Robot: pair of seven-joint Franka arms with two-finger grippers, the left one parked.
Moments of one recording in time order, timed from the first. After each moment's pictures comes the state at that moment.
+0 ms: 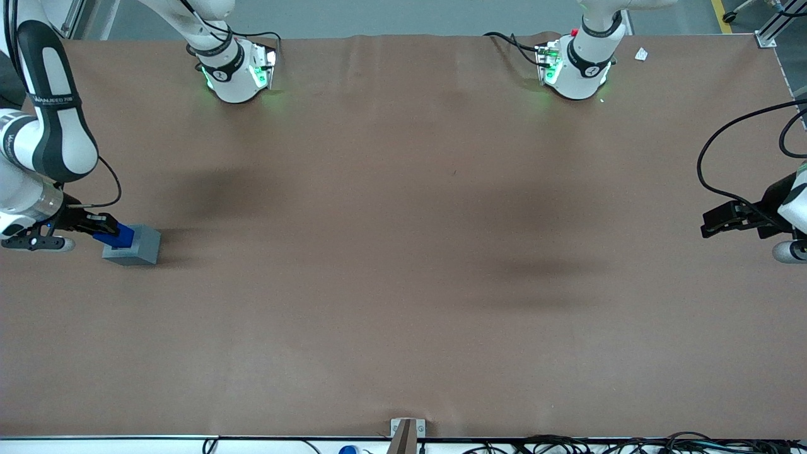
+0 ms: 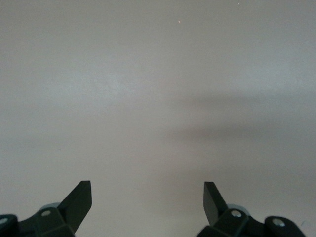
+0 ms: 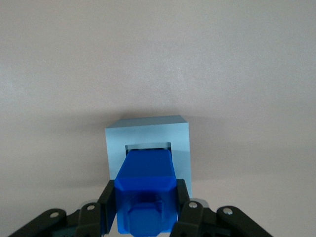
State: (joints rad) arm -0.30 0.23 -0.06 -2.12 0.00 2.35 -0.32
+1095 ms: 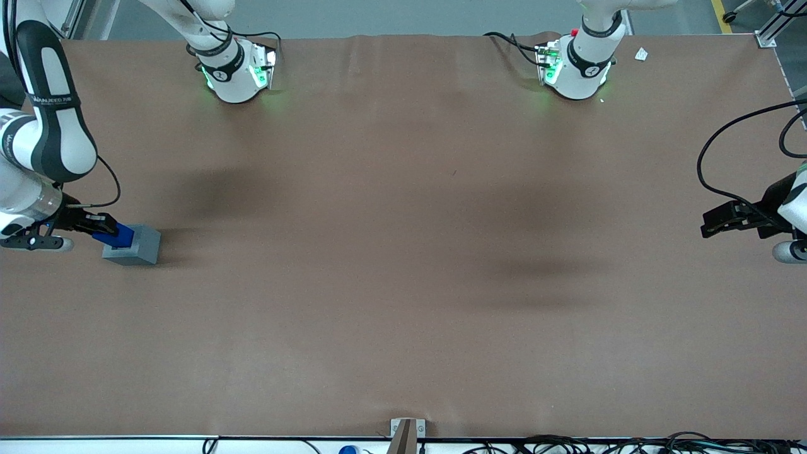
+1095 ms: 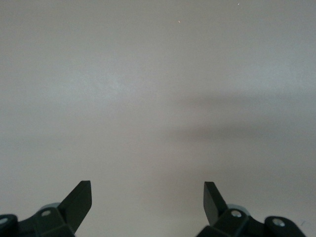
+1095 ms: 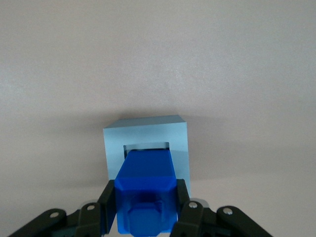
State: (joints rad) arm -0.30 0.23 -0.06 -2.12 0.00 2.36 -0.32
